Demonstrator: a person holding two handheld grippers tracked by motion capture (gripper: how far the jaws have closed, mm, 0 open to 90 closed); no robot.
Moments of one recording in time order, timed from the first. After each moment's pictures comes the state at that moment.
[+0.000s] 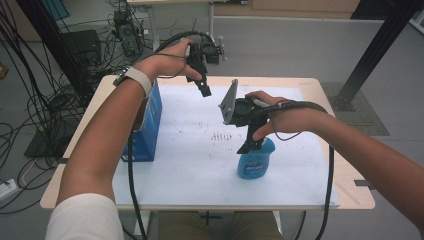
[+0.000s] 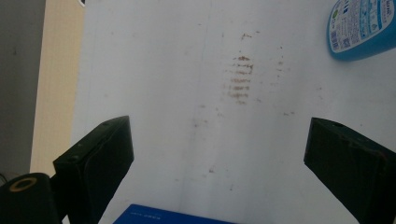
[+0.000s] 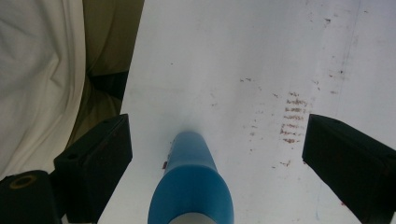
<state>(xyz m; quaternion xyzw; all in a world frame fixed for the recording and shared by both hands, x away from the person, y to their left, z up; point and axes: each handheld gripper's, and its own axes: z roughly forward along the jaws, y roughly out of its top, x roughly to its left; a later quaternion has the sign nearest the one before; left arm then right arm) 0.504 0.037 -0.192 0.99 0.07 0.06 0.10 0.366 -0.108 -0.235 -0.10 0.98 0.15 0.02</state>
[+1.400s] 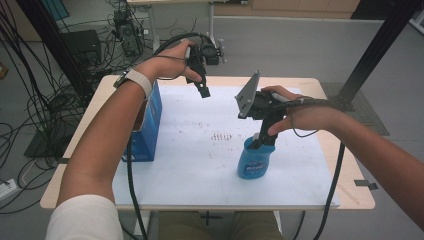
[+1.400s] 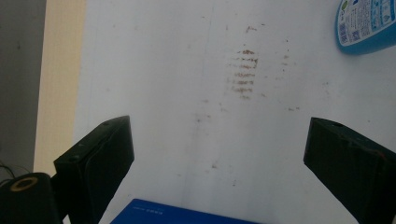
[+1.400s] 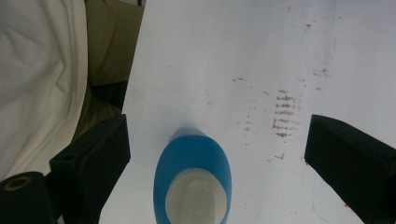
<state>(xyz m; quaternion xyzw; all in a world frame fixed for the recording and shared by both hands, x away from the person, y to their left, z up) 0.503 0.036 -0.196 0.99 0.07 0.07 0.09 0.368 -0.142 -0.222 -0.09 0.98 0.20 0.03</state>
